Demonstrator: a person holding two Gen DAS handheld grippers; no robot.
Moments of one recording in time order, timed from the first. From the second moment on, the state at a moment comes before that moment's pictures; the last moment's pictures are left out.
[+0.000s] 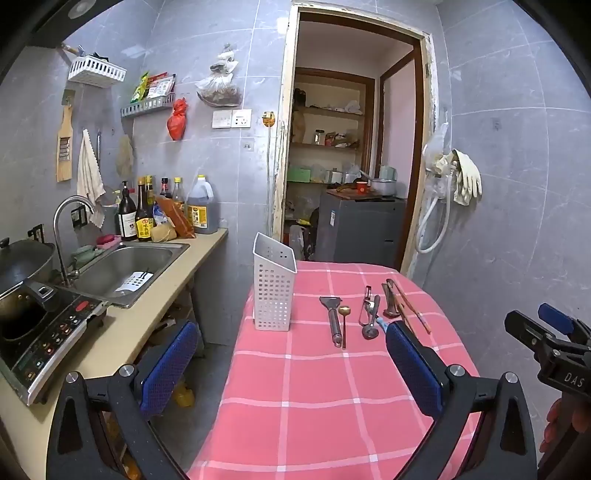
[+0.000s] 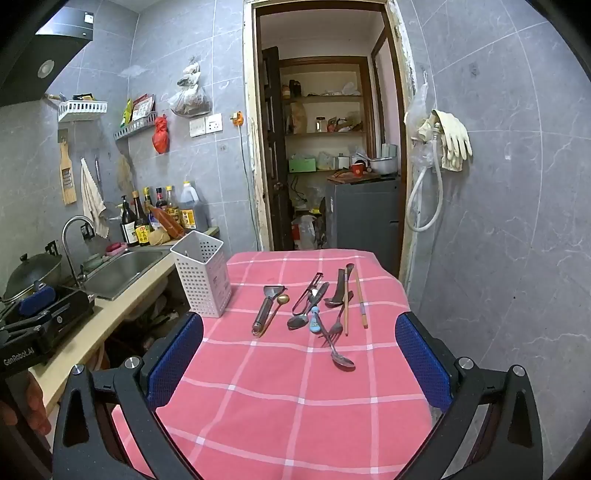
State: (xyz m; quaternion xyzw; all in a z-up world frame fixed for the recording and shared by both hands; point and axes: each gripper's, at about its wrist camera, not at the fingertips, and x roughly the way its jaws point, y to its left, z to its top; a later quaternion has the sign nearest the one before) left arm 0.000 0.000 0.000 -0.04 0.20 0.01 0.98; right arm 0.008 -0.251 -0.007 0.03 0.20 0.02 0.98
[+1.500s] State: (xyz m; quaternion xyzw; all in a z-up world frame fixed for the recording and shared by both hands) left arm 0.005 0.002 -0.001 -0.03 0.20 0.00 0.98; right arm 0.016 -0.251 -0.008 0.04 0.21 0.02 0.98
